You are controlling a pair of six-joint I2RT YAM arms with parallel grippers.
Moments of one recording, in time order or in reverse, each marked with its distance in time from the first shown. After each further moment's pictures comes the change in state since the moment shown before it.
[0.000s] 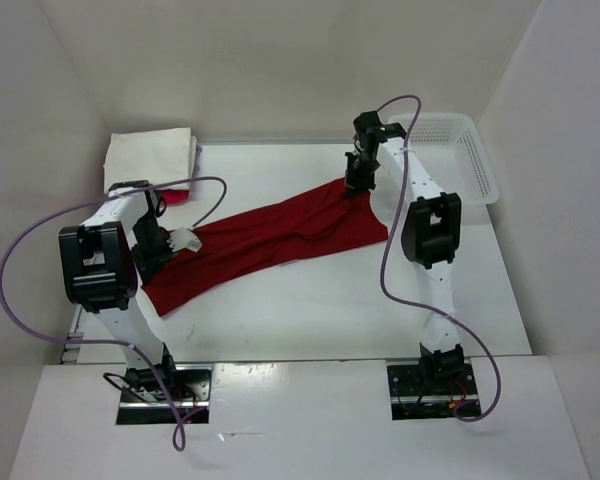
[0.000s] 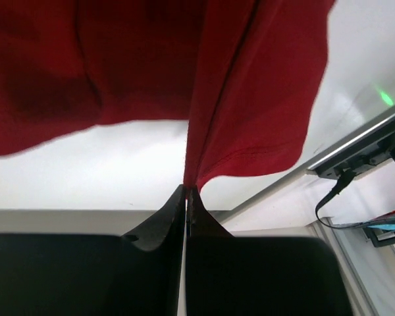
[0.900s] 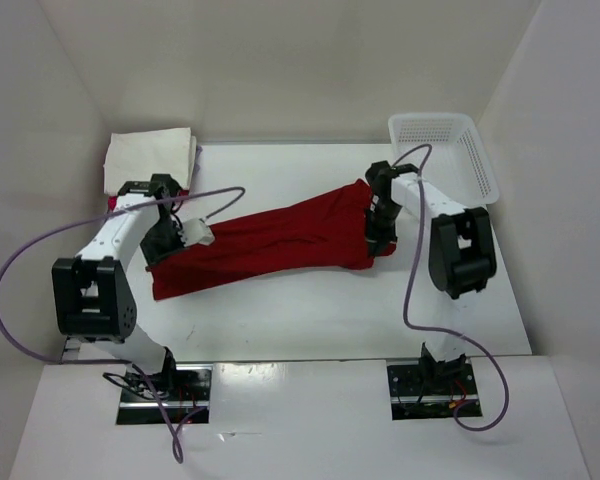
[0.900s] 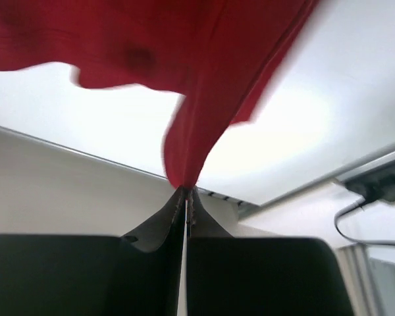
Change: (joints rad) left arm -0.127 -0.155 0.007 0.096 -0.103 -0.095; right arm 0.007 -0.303 -0.652 0.029 0.053 0.011
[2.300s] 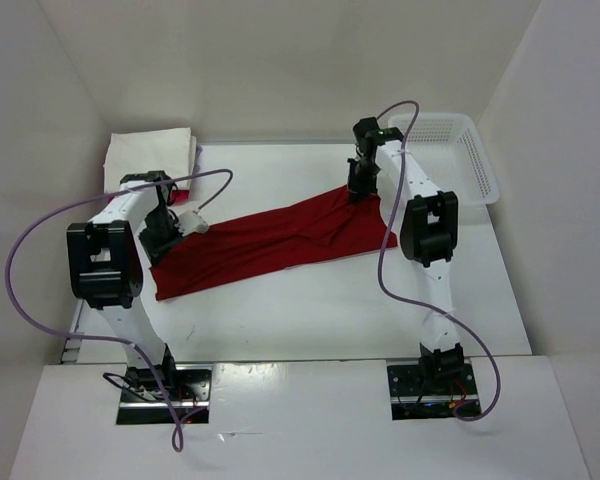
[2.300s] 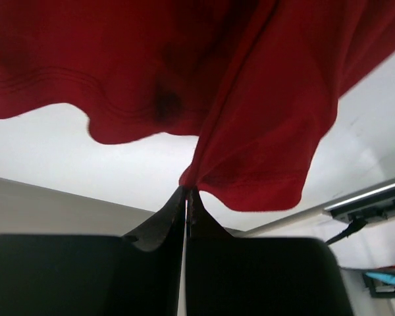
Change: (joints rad) left arm 0.047 0.184 0.068 0.022 0.067 -0.062; right arm -0.014 0.338 0.629 -0.029 0.008 -0.012
